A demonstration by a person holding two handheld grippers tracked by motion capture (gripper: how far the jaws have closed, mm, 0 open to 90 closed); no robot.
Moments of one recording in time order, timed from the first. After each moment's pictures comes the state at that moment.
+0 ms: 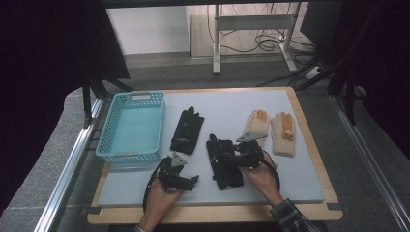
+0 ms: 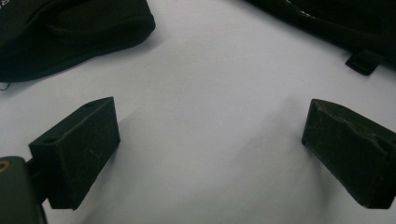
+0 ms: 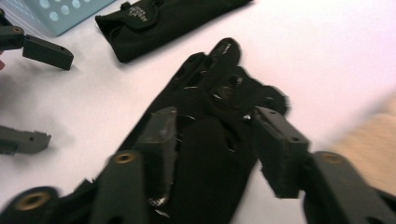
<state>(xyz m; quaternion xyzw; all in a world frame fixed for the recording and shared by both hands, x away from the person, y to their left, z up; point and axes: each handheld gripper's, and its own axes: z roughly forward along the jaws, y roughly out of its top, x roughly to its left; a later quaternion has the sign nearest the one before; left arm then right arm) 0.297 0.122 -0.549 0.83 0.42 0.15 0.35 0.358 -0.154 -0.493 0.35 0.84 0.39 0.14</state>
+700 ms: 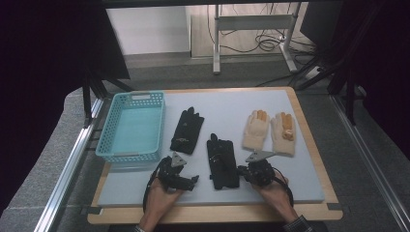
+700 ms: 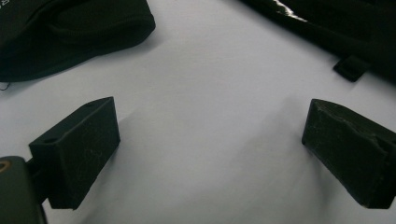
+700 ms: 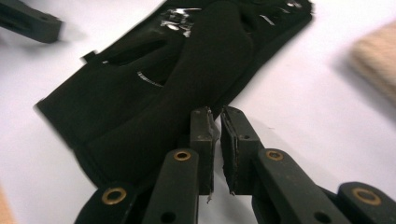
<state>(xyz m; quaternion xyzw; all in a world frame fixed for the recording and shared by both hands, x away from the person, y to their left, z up) 0.297 0.123 -0.548 0.83 0.42 0.15 0.35 0.321 -0.185 -0.527 0.32 0.87 0.36 0.11</state>
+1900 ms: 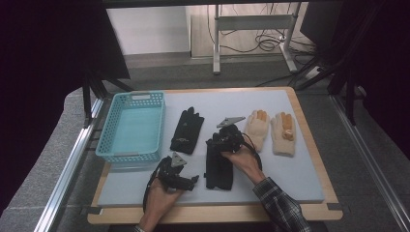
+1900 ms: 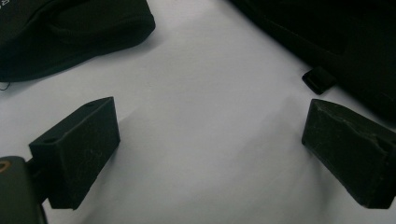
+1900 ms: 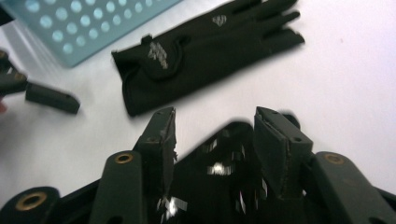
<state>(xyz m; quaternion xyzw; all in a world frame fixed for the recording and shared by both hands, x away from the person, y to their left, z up) 0.297 0.123 -0.549 0.83 0.42 0.15 0.35 0.416 -0.093 -0.495 0.30 0.86 0.40 0.10</state>
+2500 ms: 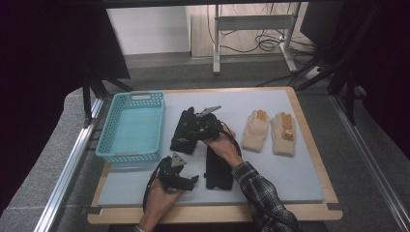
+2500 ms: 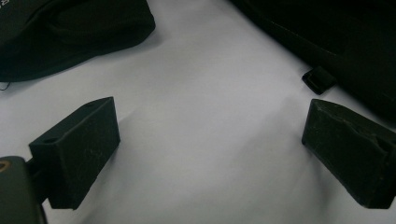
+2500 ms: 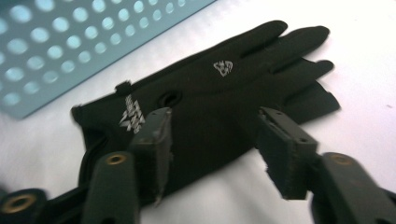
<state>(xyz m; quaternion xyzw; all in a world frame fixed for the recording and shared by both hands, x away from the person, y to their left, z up) 0.297 0.123 -0.549 0.83 0.42 0.15 0.35 0.468 -0.027 -0.512 0.29 0.87 0.39 0.10</state>
